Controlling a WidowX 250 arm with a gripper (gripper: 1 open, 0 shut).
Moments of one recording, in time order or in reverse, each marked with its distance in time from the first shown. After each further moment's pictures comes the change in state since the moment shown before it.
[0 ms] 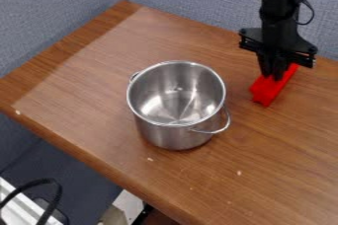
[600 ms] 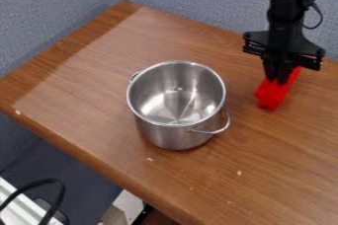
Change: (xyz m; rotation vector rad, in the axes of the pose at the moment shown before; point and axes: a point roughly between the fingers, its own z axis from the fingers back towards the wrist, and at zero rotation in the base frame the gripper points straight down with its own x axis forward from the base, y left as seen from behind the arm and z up) arm -0.004 -0.010 0.006 0.016 -0.006 0.062
